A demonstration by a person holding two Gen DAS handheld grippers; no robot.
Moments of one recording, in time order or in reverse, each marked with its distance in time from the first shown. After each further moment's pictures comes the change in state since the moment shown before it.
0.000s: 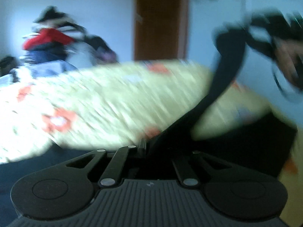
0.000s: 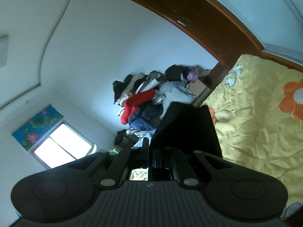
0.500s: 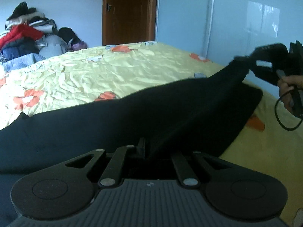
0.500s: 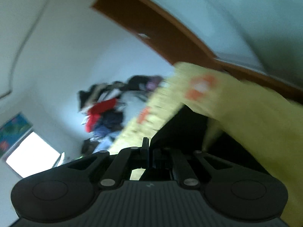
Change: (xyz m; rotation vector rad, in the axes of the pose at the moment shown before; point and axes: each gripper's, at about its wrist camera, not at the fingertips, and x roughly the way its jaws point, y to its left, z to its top) left arm -0.001 -0.048 -0.055 0.140 0.122 -0.193; right arm -0.144 -0.087 -0.064 0.063 -0.077 -0.248
